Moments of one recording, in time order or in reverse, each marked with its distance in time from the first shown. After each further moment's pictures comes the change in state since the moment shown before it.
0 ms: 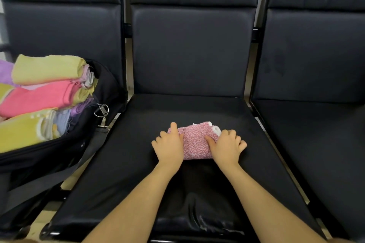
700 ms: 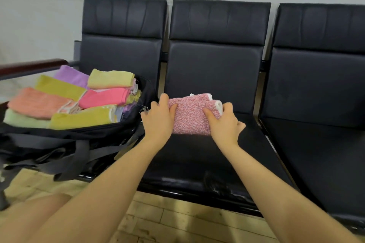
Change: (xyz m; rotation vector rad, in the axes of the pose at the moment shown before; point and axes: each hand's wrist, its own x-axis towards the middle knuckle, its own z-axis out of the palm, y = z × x) left_hand -0.056 -0.077 -0.166 -0.256 0.370 0.071; right_hand -0.091 -0.066 -0.134 0.796 0.152 -0.246
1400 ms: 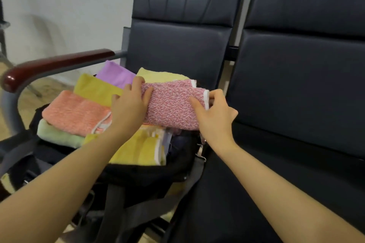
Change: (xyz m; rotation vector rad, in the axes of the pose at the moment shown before) left_hand 0.175 -0.222 -0.021 0.152 0.198 -0.137; right_hand 0.088 -0.106 0.236 0.266 -0.359 -0.133
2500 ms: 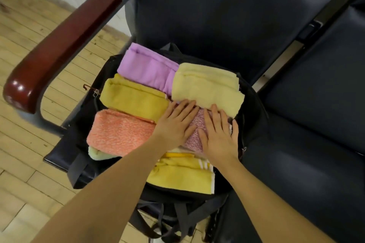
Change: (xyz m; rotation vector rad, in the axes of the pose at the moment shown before) left_hand 0.058 -0.099 0.052 0.044 -0.752 0.526; right_hand 0.049 -0.018 0.124 -1.063 -0.583 0.042
